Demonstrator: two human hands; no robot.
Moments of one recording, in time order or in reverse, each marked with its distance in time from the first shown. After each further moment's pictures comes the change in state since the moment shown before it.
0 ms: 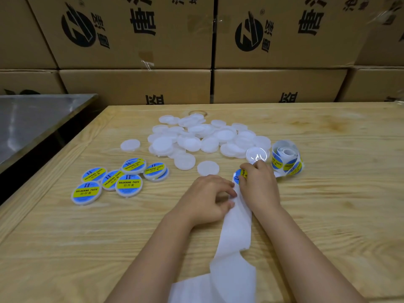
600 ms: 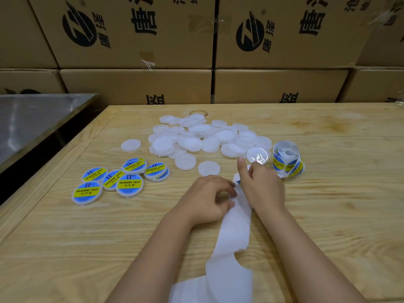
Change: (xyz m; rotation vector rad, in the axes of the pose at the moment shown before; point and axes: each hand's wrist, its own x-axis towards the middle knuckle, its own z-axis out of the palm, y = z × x) left_hand 0.001 0.000 -0.002 -0.060 -0.010 -0.001; right_hand -0.005 -0.009 -0.014 0.197 0.092 0.139
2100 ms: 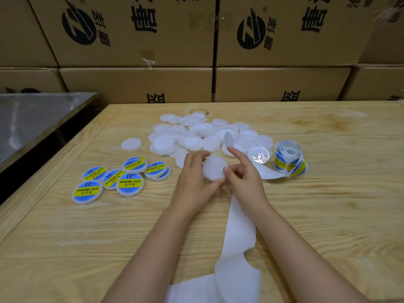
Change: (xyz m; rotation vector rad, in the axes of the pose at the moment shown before) left_hand 0.006 -0.015 -0.001 -0.133 0.405 -0.286; right_hand -0.010 -0.017 0.019 1.000 -0.242 -0.018
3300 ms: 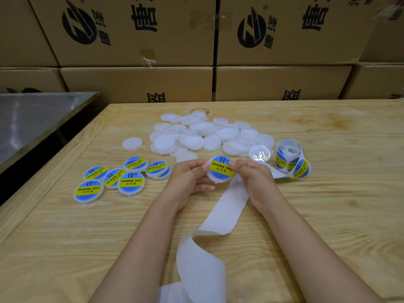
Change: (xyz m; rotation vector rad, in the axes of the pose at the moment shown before) left_hand 0.009 0.009 -0.025 -0.842 -0.243 -0.528; right_hand 0.014 0.004 -0.019 0.277 -0.008 0.235
